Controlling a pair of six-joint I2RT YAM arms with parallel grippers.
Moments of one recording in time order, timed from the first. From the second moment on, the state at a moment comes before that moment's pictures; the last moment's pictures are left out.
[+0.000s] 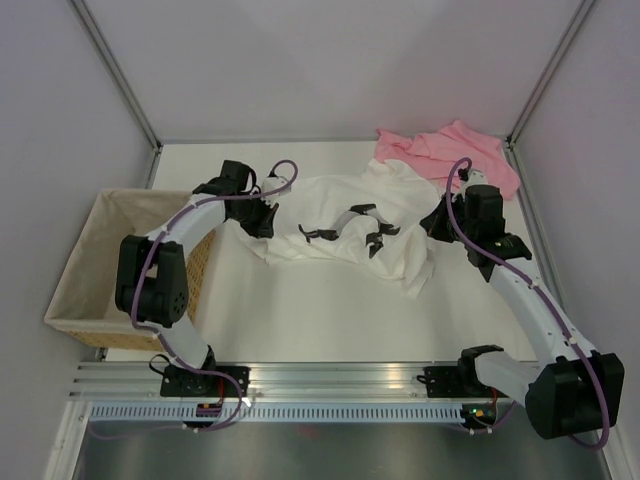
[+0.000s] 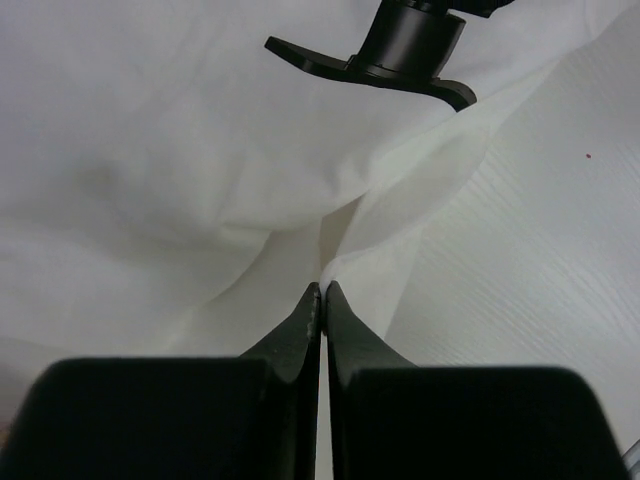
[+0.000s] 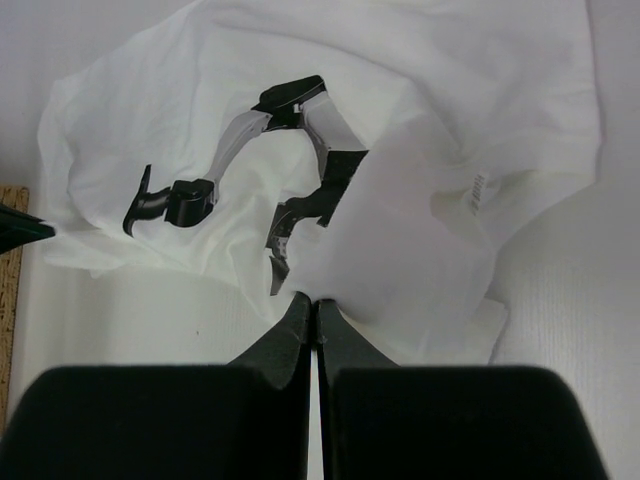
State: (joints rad) left arm -0.22 1.76 1.26 -0.62 0.47 0.52; right arm 0.16 1.11 0.85 -0.29 -0.18 0.44
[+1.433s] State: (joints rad) left arm -0.10 1.40 1.85 -0.56 -0.05 0.30; right arm -0.05 1.55 2.05 -0.55 -0.15 0.48
